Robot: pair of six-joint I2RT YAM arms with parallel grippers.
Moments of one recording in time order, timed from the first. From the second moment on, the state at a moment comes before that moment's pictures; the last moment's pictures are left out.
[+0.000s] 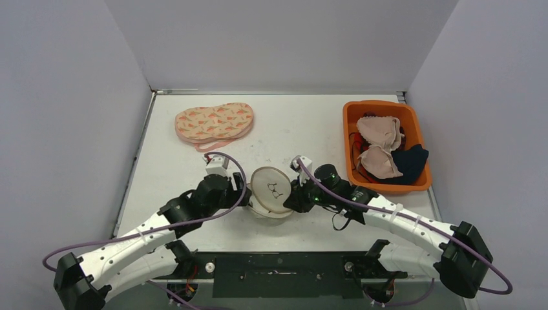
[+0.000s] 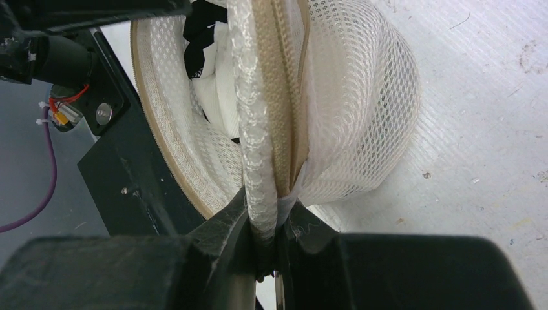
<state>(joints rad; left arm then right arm) -0.87 0.80 0.59 -0.40 -0.36 -0.78 0.83 1.10 0.64 -0.15 -0.33 0.27</state>
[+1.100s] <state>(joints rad) -0.82 0.63 0.67 -0.45 -0.42 -0.69 0.84 0.65 0.37 0.19 -0.28 0.47</state>
